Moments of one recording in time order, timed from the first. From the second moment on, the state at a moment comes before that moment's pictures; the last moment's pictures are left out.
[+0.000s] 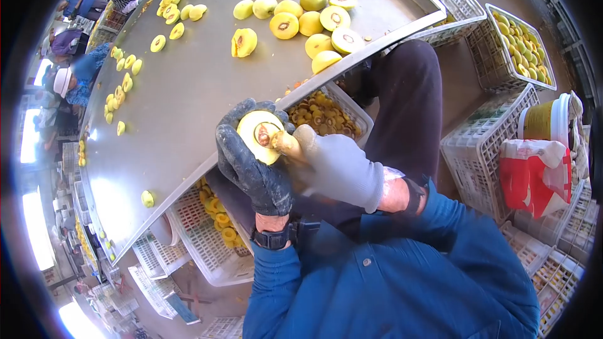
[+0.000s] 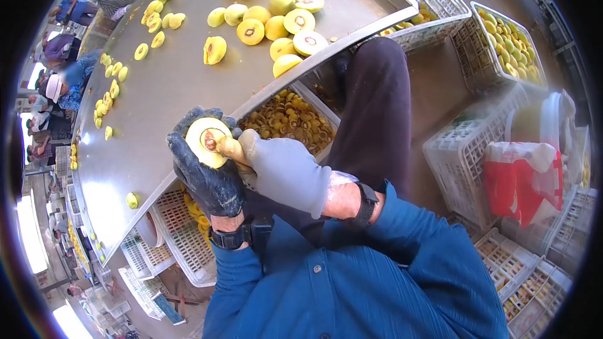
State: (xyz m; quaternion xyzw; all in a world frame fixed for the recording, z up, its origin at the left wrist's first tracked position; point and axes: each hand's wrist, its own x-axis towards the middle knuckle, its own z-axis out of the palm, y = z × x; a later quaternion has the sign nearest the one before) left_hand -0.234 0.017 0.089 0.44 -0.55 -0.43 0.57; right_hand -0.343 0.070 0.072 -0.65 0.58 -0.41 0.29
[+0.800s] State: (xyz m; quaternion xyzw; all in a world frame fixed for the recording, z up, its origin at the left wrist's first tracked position) left_hand -0.218 -0.001 0.102 0.32 -0.58 -0.53 0.54; right_hand -0.354 0.076 0.091 -0.48 0.36 -0.44 0.67
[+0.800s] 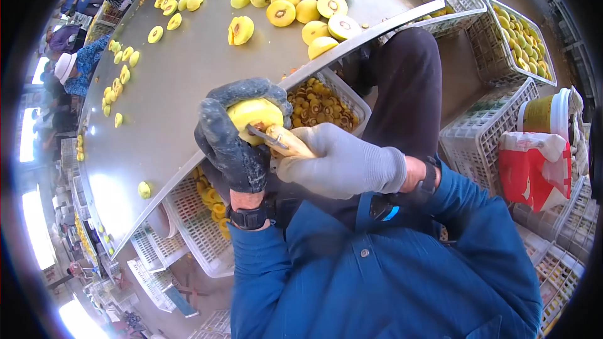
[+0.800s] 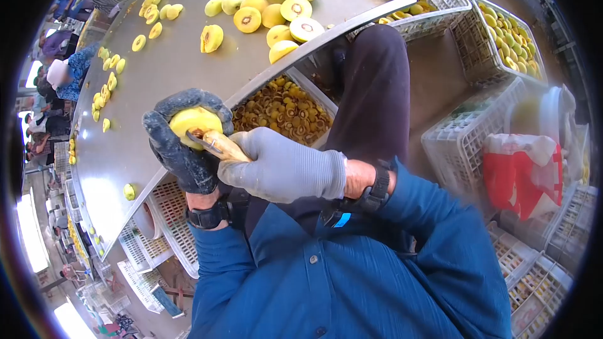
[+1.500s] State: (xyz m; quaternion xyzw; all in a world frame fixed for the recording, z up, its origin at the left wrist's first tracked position) left_hand -0.220 -0.002 0.069 0.15 -0.38 -0.72 0.56; right_hand -0.368 0.057 0.086 -0.51 0.38 -0.23 0.73
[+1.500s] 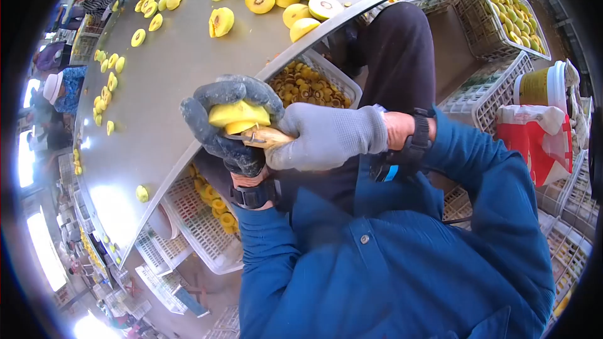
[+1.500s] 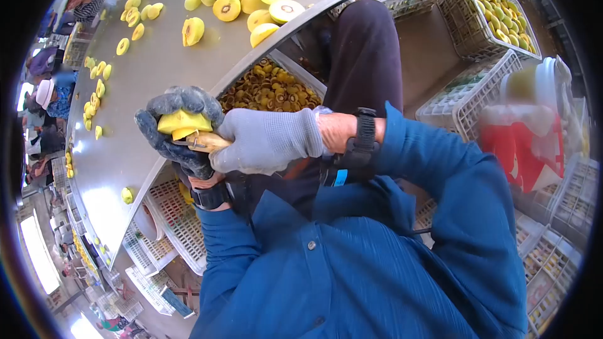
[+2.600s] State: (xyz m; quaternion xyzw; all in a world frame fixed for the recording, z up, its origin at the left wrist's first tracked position) left_hand -0.055 -0.064 0.060 0.49 -0.79 0.03 0.37; right_hand -0.364 0.041 -0.031 -0.50 0.57 -0.29 0.58
